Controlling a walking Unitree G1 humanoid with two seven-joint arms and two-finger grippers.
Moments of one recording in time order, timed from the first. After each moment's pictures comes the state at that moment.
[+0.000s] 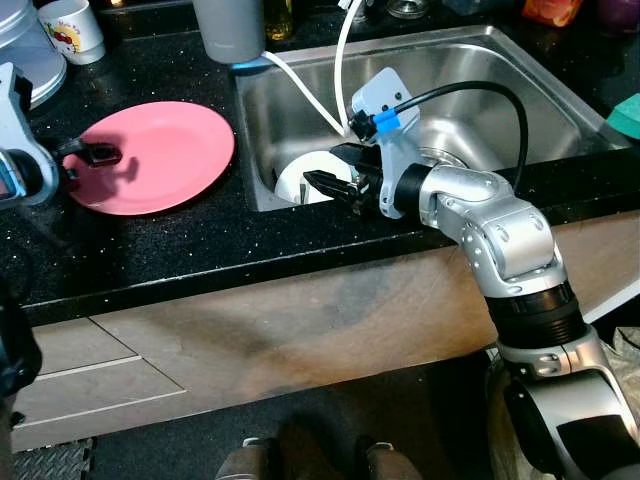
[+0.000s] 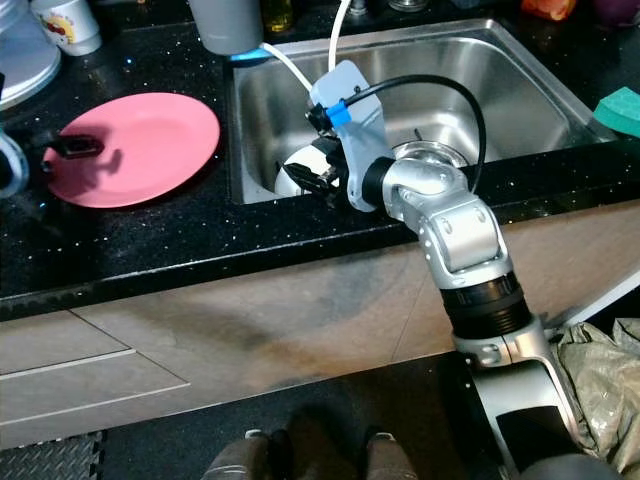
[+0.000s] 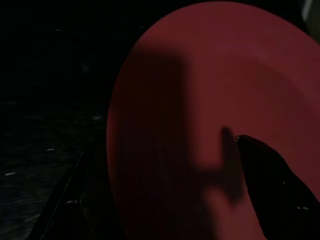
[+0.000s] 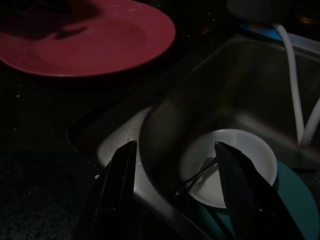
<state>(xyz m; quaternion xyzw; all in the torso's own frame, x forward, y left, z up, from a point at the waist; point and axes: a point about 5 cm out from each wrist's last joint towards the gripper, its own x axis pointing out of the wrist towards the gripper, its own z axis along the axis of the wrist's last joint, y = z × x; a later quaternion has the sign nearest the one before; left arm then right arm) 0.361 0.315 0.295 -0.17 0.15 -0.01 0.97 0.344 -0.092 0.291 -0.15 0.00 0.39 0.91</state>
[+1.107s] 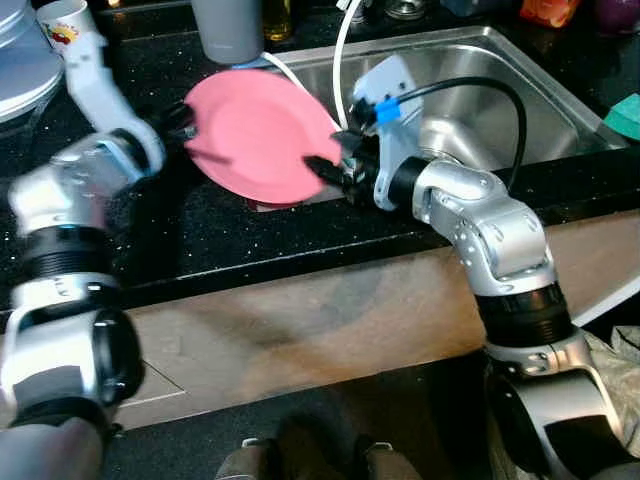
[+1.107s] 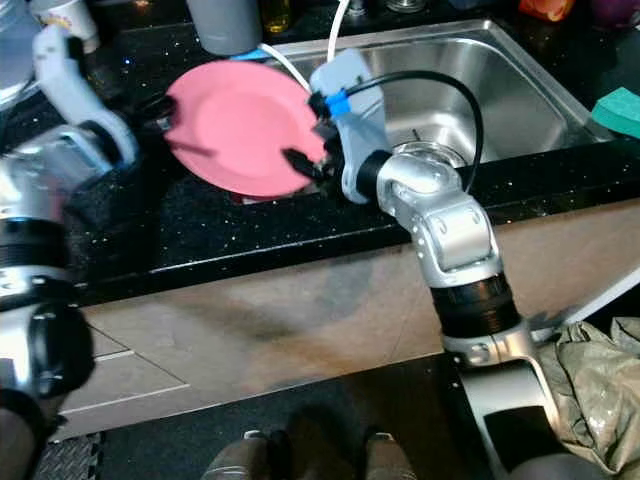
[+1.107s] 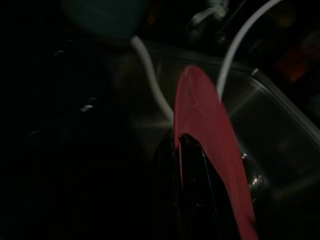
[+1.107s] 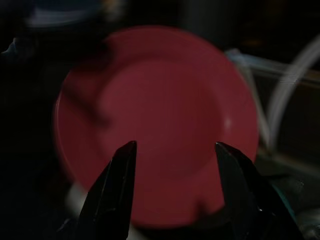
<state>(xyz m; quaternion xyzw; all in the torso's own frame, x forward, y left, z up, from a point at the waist) 0.395 0.202 0.306 -0.22 -0.07 -0.17 0.96 0.353 -0.094 0.306 -0.08 -0.06 0.31 0.95</state>
